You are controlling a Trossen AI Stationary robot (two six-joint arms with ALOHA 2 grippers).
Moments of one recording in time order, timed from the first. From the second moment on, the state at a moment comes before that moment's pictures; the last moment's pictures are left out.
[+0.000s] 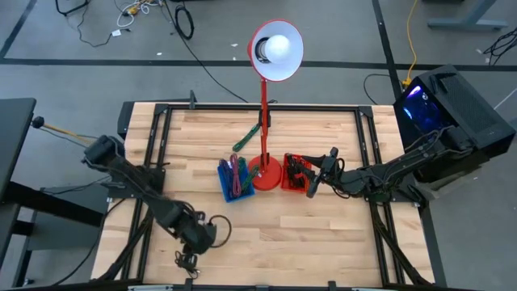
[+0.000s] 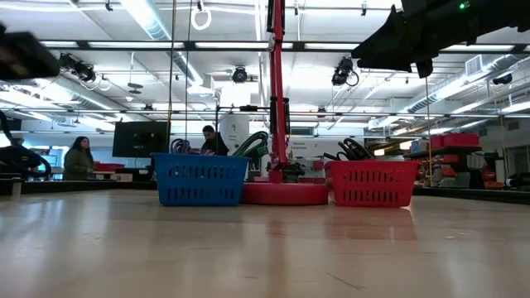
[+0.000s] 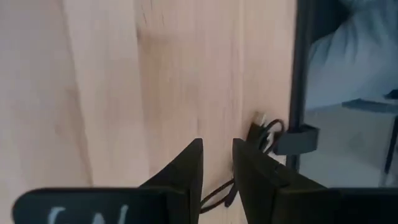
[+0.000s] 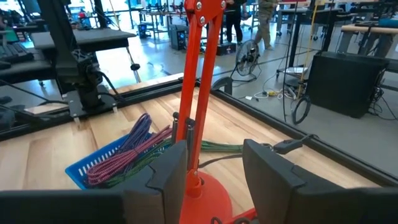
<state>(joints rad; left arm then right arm) -0.69 1.56 1.05 -0.67 0.15 -0.70 0.37 1.10 0.47 0.40 0.90 0.23</state>
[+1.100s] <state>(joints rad) -0.80 1.80 1.05 -0.54 0.38 -0.80 0.37 1.10 0.47 0.41 0.84 0.23</state>
